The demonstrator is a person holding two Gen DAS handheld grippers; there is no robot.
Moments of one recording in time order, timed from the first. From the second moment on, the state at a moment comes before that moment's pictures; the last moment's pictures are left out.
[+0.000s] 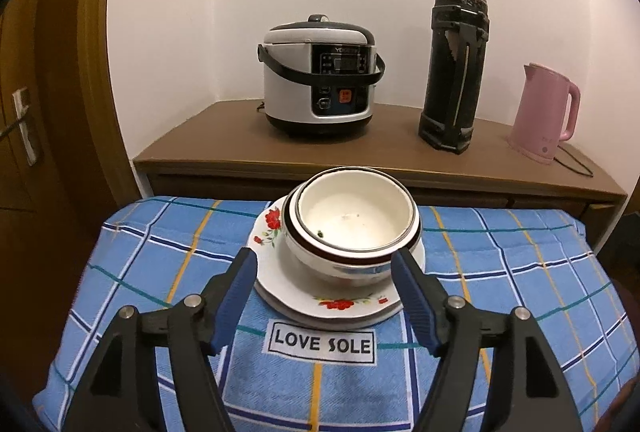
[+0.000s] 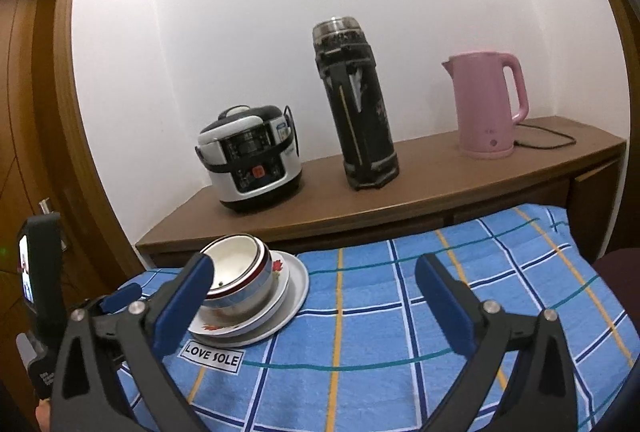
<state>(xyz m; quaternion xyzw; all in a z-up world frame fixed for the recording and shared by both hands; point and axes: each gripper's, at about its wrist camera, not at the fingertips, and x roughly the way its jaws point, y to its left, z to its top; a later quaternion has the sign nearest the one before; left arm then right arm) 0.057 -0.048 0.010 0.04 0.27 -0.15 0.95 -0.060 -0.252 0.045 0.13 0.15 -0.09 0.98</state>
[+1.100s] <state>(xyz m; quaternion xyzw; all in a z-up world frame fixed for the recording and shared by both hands) 0.036 -0.039 0.028 0.04 0.24 -0.12 0.96 -0.084 -0.250 0.056 0.12 0.12 -0.12 0.98</state>
